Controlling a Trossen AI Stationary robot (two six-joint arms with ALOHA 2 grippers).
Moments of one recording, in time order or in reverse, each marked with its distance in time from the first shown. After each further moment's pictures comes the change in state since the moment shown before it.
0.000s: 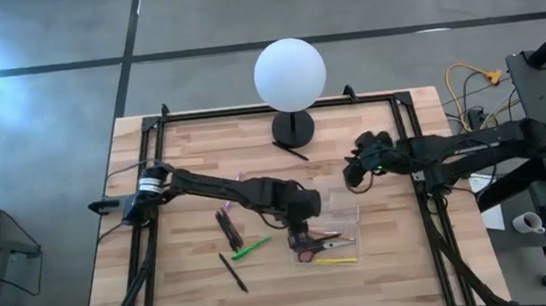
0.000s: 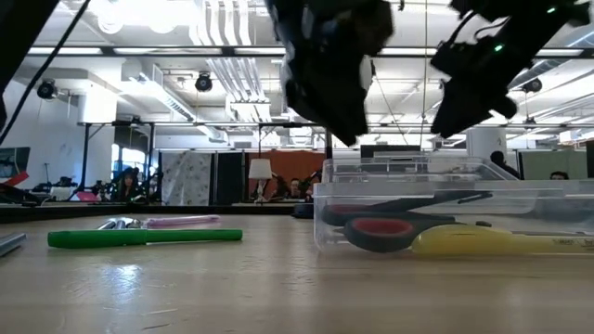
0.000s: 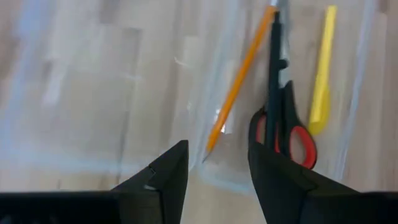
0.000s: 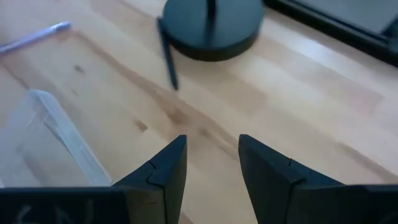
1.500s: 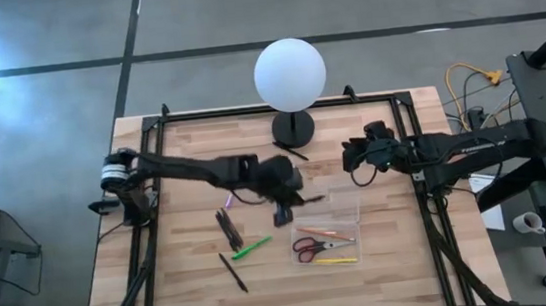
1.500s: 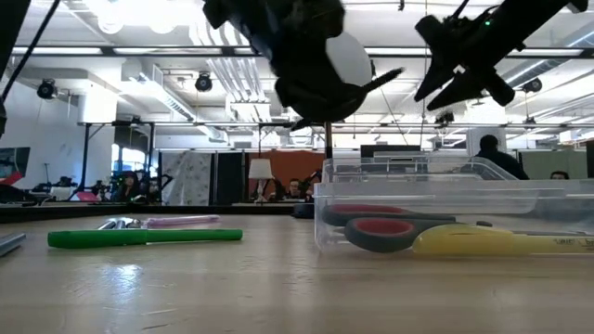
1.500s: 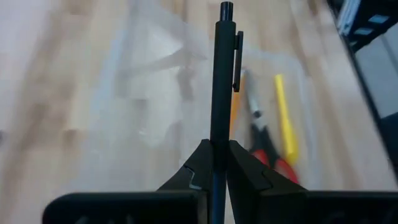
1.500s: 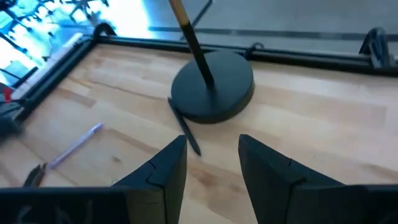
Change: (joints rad) left arm 0.134 -0.256 -0.393 0.481 0.216 0.151; right arm 0.033 -0.078 0.044 0.063 0.191 0.234
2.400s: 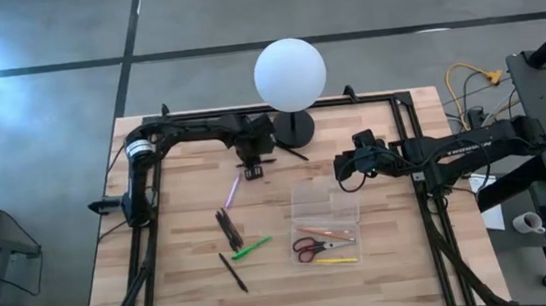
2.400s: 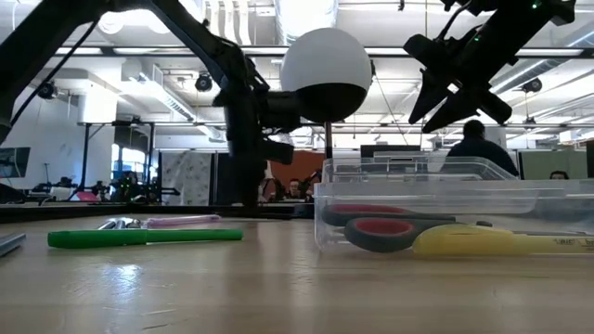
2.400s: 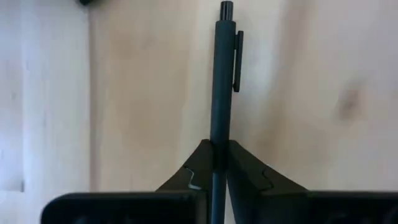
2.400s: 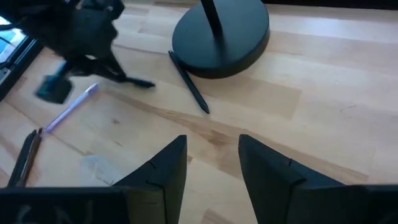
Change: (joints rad) left arm 0.452 0.170 -0.011 -0.419 -0.115 0.415; right arm 0.000 0.140 0.000 0.013 -0.138 0.106
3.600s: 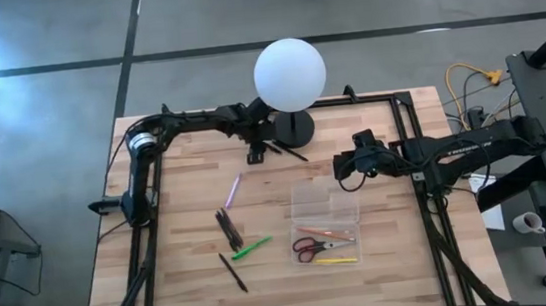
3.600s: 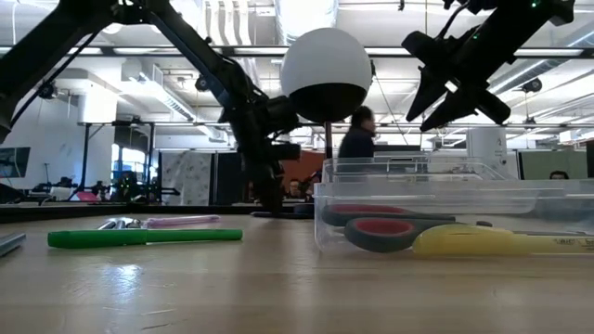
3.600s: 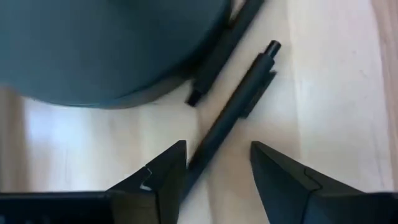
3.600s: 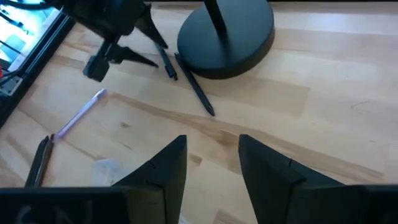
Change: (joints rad) left arm 0.118 0.073 0.021 0.259 0.052 0.354; right arm 0.002 0.000 0.000 0.021 -0.007 0.042
